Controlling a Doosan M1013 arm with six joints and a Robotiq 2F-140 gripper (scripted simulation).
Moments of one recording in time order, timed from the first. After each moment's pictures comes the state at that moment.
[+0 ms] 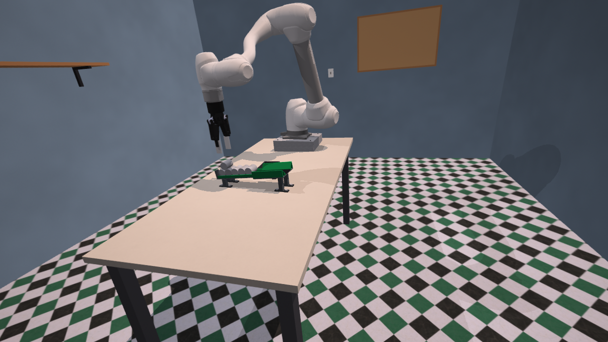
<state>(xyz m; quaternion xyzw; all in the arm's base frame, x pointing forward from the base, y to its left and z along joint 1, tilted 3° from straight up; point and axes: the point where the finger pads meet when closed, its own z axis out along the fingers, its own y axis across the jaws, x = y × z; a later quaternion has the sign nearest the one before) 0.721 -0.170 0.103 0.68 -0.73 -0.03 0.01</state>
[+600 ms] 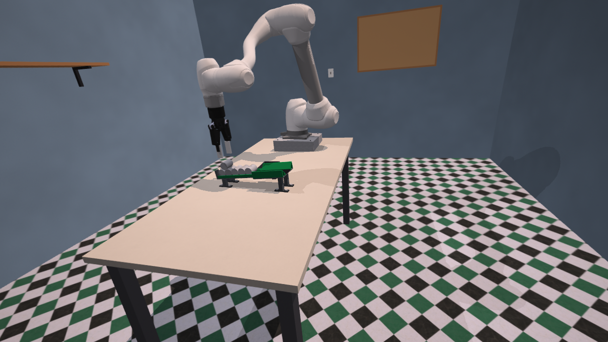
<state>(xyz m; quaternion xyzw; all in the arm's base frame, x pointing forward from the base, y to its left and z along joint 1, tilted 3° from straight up) 0.720 -0.169 0.078 0.68 -0.73 -0.03 0.01</state>
